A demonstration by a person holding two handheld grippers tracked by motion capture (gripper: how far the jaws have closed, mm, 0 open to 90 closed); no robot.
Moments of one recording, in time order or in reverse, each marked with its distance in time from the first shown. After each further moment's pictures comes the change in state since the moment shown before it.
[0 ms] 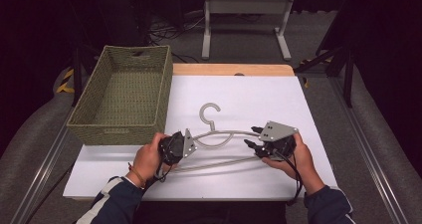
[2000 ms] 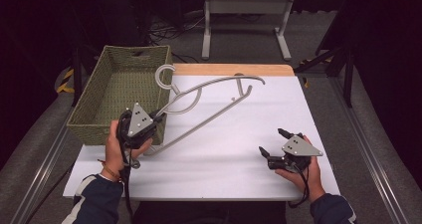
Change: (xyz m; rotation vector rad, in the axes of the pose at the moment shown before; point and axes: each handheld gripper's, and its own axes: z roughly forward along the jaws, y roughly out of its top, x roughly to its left) left arm 0.070 -0.034 -0.075 -0.294 0.139 -0.367; right arm 0.002 -0.085 0.000 -0.165 -0.214 0.173
